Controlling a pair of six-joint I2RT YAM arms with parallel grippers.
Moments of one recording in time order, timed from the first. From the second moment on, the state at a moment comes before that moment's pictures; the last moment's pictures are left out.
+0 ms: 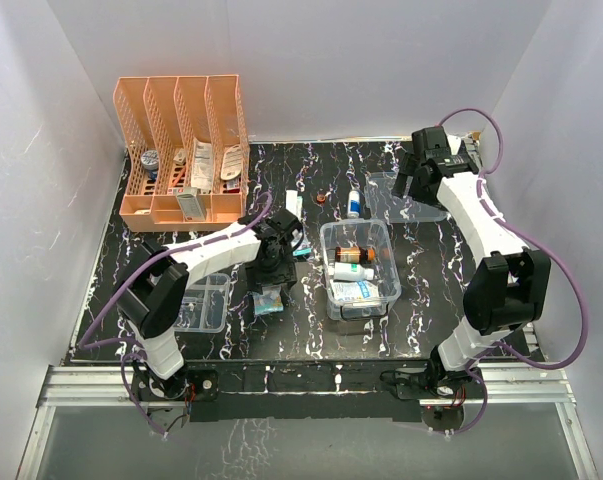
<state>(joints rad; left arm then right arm) -0.76 1.76 1.21 -0.87 -0.12 -0.89 0.13 1.64 1.52 -0.86 0.33 0.42</state>
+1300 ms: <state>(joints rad) -0.74 1.87 1.79 -0.85 -0.20 -0.31 0.10 1.64 1.56 -0.82 0.34 0.41</state>
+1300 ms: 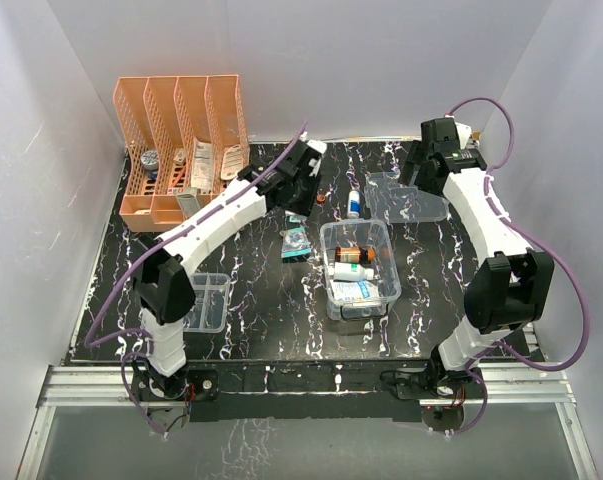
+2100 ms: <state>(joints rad) -1.04 2.11 2.13 -1.07 0.19 0.15 -0.04 1.60 1.50 -0.80 0.30 0.40</state>
